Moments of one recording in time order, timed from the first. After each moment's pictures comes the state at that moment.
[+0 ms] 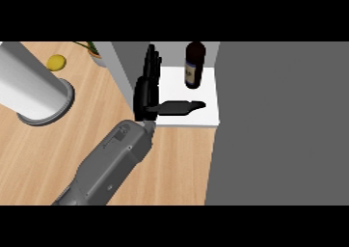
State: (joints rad) left arm -0.73 0.04 -0.43 -0.90 0.63 0.54 -0.53; right arm 0.34 -0.11 0.30 -2.51 -0.10 0.14 0.31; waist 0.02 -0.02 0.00
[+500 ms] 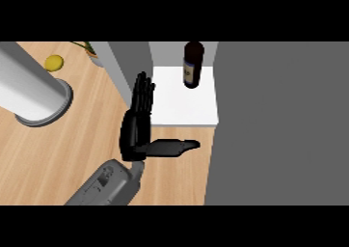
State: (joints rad) left arm -0.41 0.11 -0.56 -1.34 0.56 0.62 -0.46; right arm 0.33 -0.13 0.33 -2.52 -0.09 0.13 0.33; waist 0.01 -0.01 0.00
